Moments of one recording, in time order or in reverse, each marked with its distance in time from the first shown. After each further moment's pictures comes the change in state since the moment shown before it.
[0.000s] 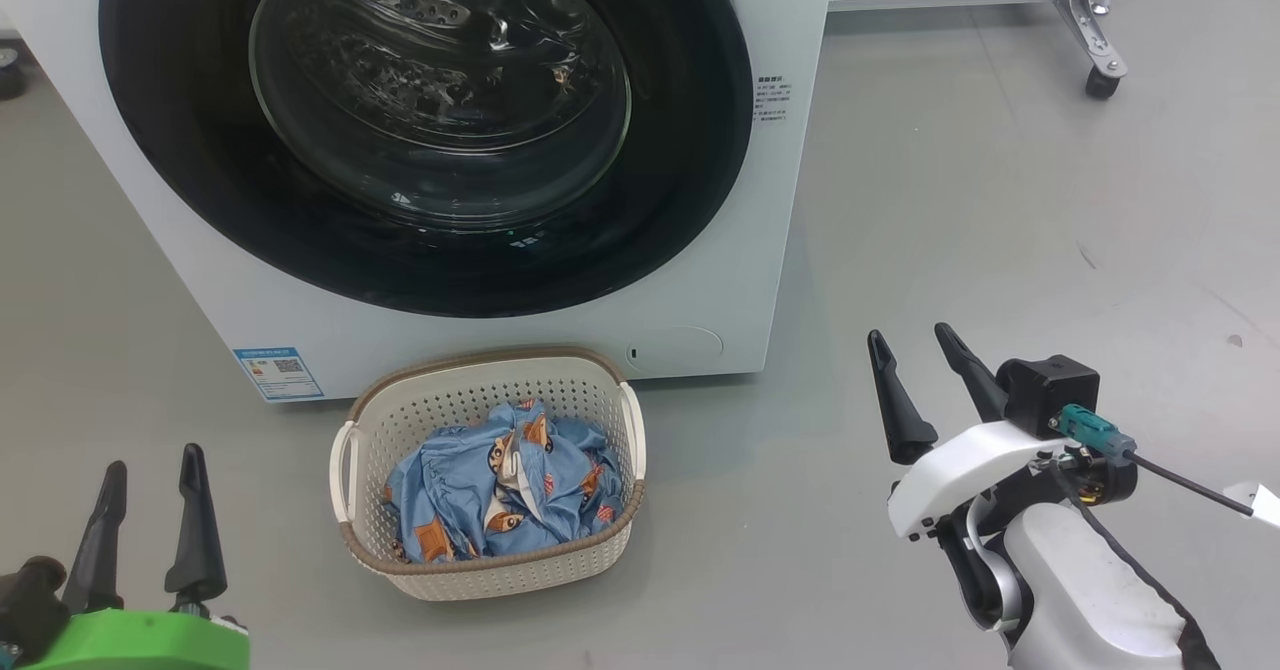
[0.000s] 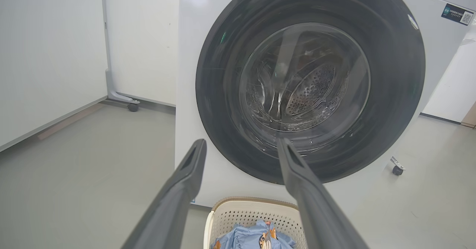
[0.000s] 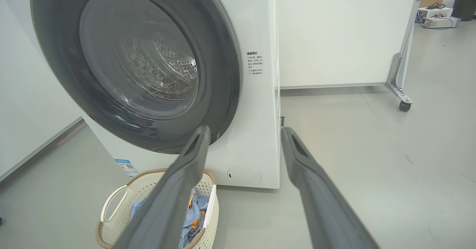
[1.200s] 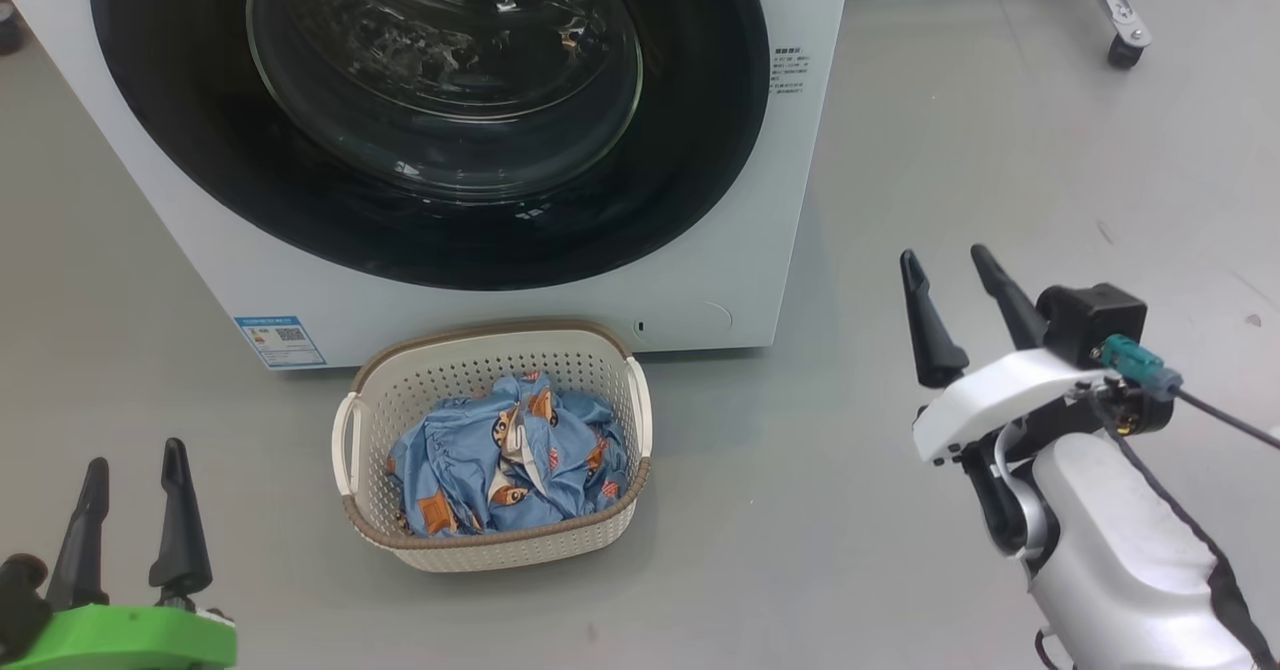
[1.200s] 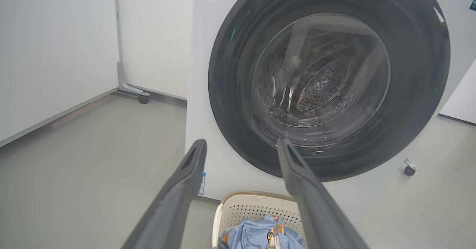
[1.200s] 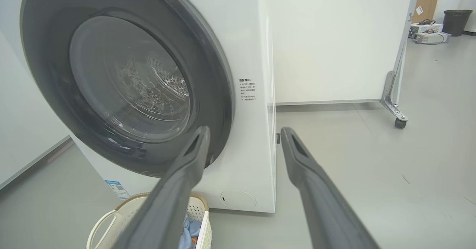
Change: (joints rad) left arm -0.005 -0.003 0.025 0.004 -0.005 -0.001 0.000; right arm -0.086 -0.016 -0.044 0.004 -0.003 0.007 0.000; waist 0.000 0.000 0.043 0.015
